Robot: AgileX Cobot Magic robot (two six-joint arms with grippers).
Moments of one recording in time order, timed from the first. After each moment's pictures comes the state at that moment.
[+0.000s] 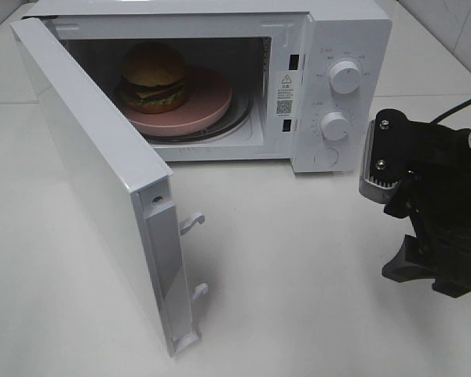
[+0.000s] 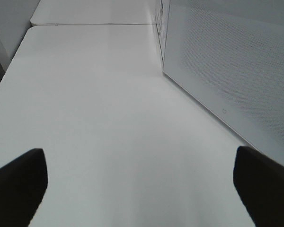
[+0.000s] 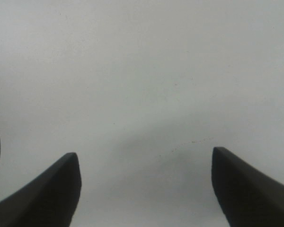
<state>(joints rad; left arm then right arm) -0.05 0.00 -0.51 -0.04 1.07 0.02 0.34 1.41 -0.74 0.16 0.63 -1.08</state>
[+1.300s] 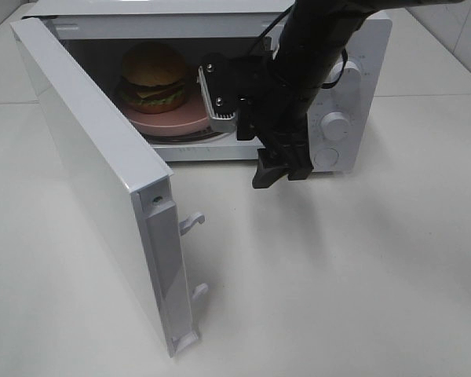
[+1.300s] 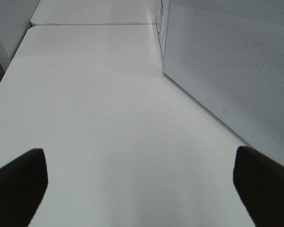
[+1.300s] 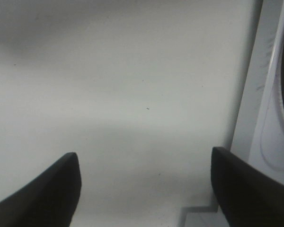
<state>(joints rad) -0.05 0.00 -0.51 -0.04 1.07 0.02 0.56 1.98 -1.52 0.11 0.84 -1.35</state>
